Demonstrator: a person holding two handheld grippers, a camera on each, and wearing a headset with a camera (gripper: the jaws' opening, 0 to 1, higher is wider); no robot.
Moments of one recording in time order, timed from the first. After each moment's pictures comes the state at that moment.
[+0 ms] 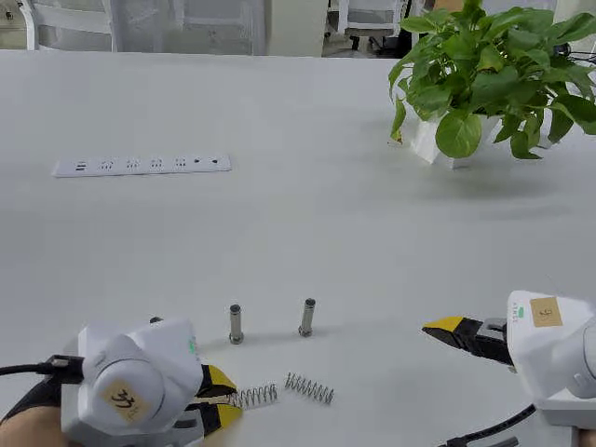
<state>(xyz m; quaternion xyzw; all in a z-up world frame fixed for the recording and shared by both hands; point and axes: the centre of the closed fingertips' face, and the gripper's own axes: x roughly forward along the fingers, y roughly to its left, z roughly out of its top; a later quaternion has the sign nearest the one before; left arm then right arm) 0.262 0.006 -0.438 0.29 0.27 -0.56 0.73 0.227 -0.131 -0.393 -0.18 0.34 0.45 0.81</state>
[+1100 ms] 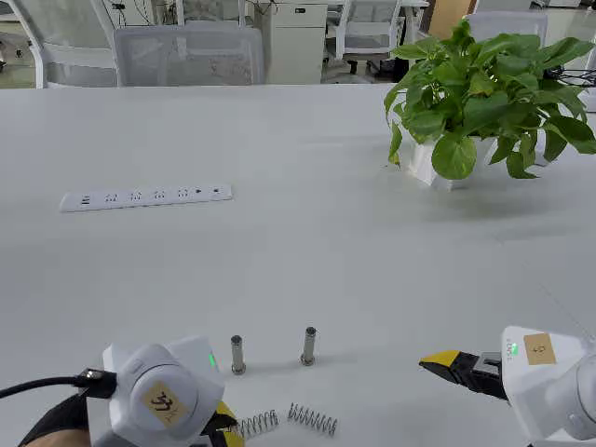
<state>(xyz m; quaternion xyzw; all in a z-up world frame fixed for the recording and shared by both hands) 0.271 0.009 -0.438 0.24 0.32 -0.51 0.76 0.221 -0.125 -0.393 -0.16 0.33 0.46 0.81</state>
